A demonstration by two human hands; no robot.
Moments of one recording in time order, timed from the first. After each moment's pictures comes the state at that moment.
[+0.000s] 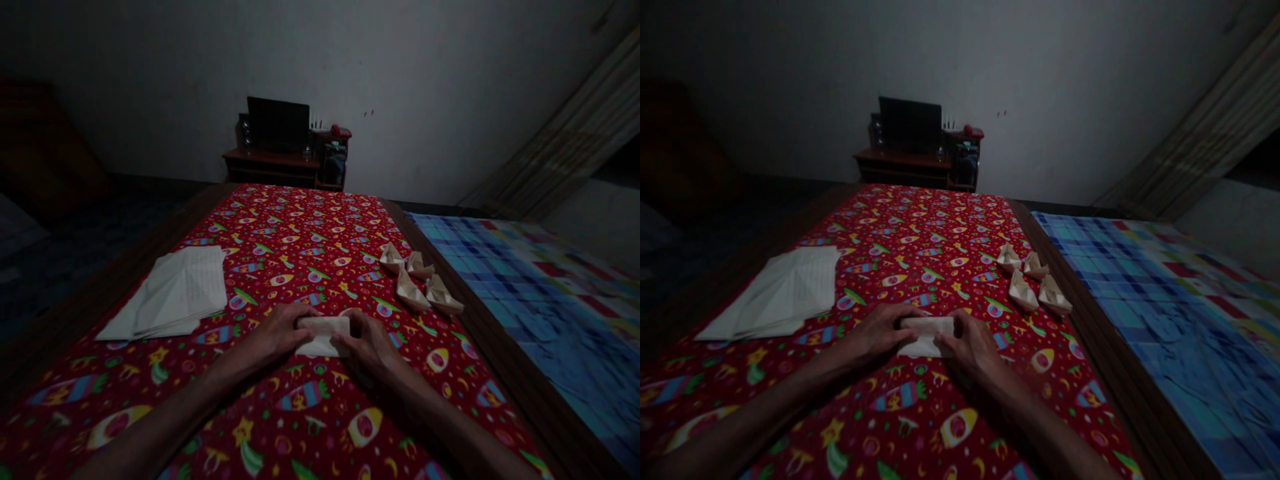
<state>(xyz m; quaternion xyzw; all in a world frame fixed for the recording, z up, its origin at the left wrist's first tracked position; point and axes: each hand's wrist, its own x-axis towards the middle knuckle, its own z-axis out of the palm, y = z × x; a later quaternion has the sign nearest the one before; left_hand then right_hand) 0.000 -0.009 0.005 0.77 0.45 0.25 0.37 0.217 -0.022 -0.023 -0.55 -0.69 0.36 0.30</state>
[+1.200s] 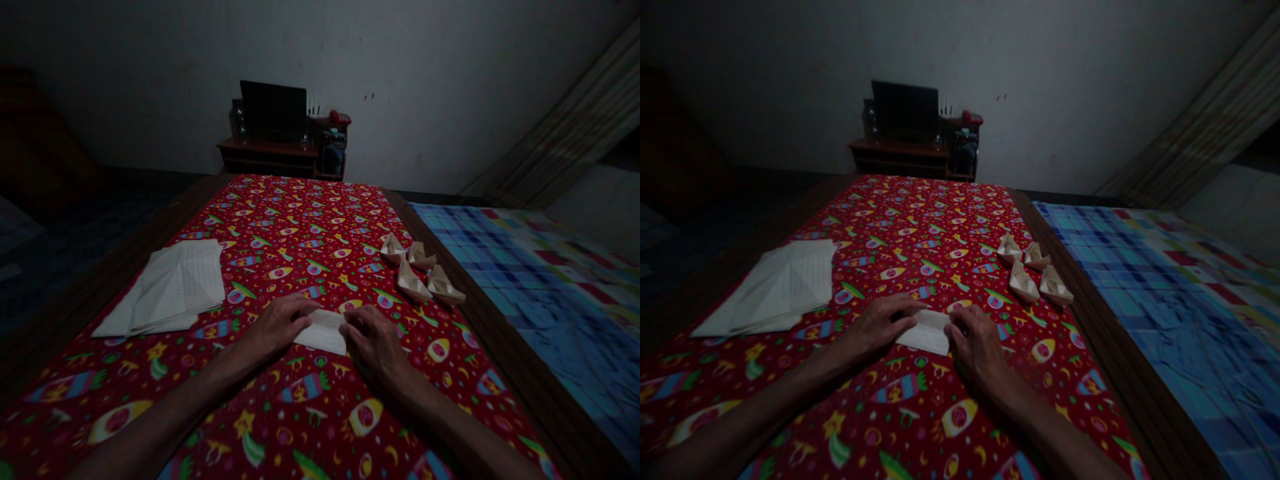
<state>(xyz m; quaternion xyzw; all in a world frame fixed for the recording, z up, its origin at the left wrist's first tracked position) -0.004 -0.008 -0.007 0.81 0.42 0.29 0.28 0.223 -0.039 -0.020 -0.50 -0.76 0.17 0.37</state>
